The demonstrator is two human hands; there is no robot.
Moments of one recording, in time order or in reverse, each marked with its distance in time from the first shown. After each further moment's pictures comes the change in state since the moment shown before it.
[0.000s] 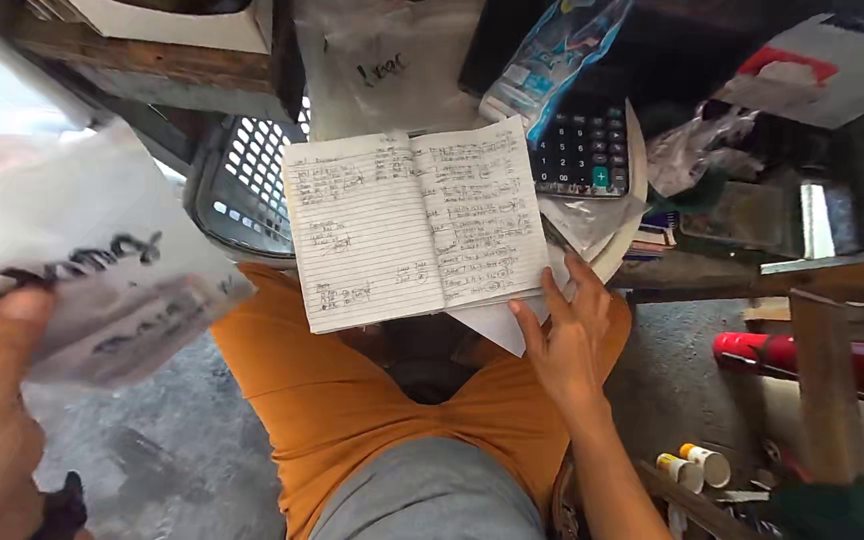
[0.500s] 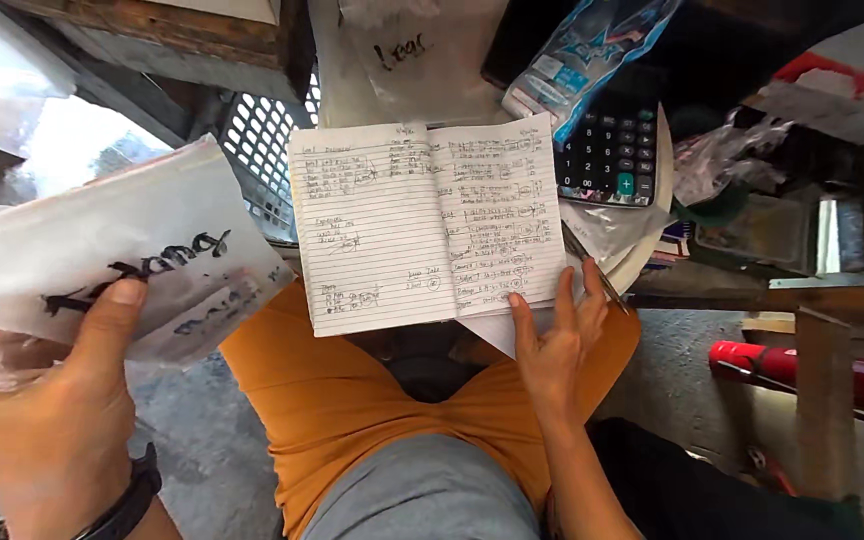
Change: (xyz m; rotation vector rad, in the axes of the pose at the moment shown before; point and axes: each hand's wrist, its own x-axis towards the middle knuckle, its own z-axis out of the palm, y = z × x) left_hand -0.002 0.031 0.056 -0.143 0.182 -0.155; right_hand 0.003 -0.012 0.033 0.064 0.175 0.104
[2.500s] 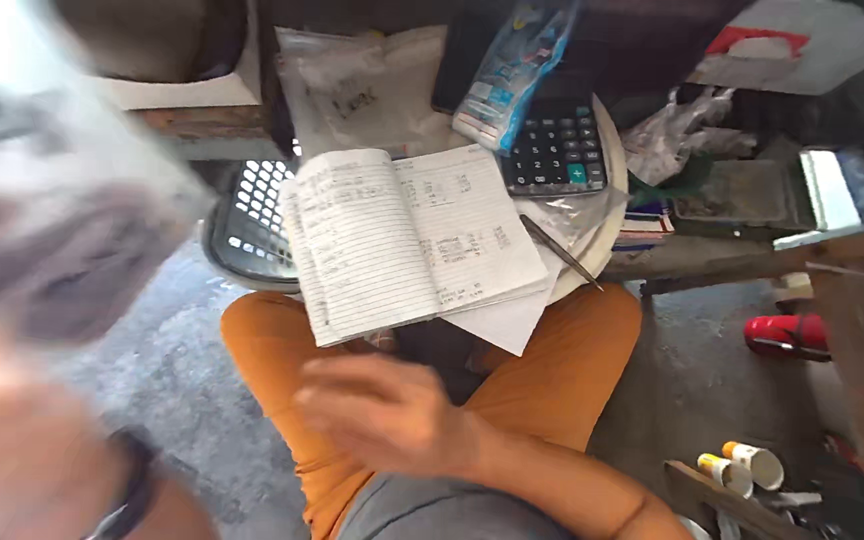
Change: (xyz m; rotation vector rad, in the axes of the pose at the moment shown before) left_hand 0.027 0.024 -0.023 0.374 0.019 0.665; right_hand -0.036 -0.128 0.000 0.961 -0.087 -0.640
